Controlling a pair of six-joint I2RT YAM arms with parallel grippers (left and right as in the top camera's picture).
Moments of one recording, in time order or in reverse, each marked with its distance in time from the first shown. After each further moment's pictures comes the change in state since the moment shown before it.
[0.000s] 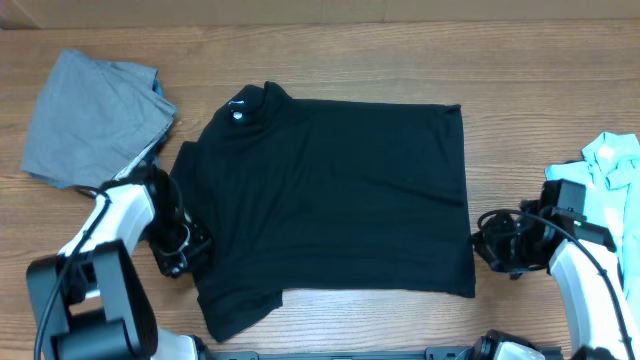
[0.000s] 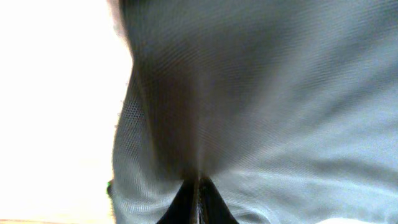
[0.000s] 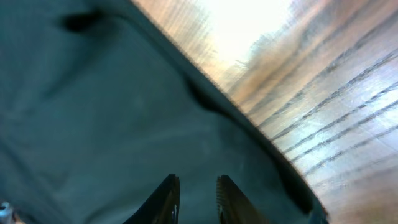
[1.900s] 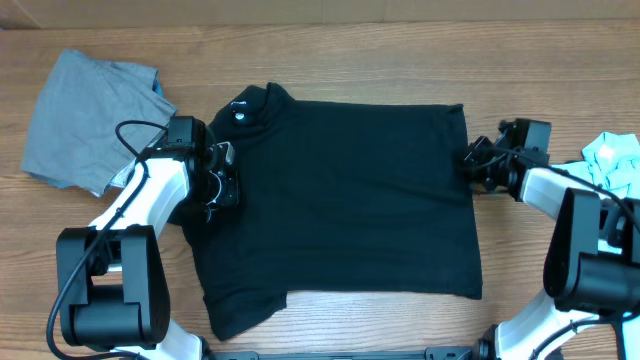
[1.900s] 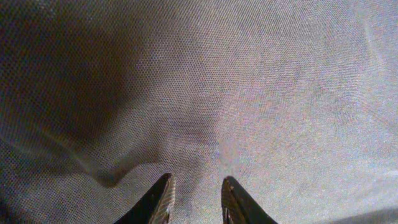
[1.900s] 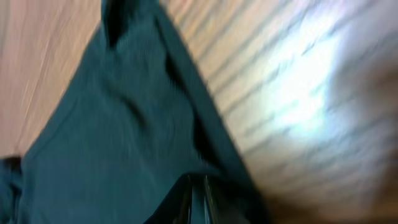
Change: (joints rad) left arm -0.223 0.103 0.134 0.358 0.046 0.235; right arm 0.115 0.623 0.269 0.808 -0.025 0.052
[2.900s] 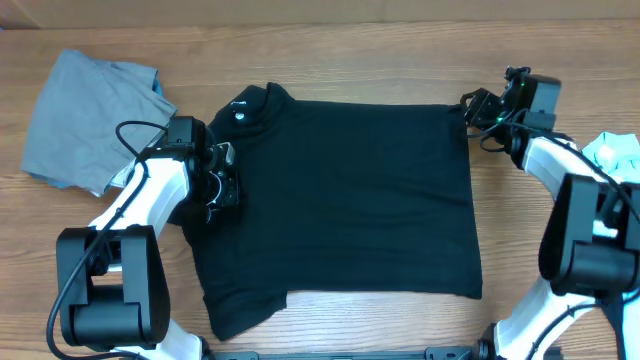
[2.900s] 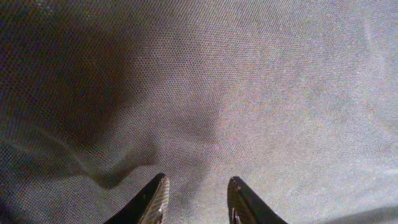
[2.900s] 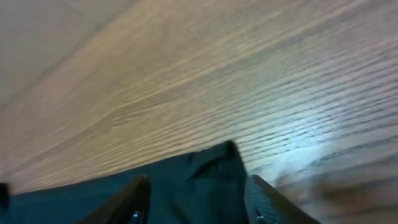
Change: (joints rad) left arm 0.000 0.000 0.000 -0.004 0.003 0.003; right arm 0.028 0.077 0.243 0.067 0.074 -0.215
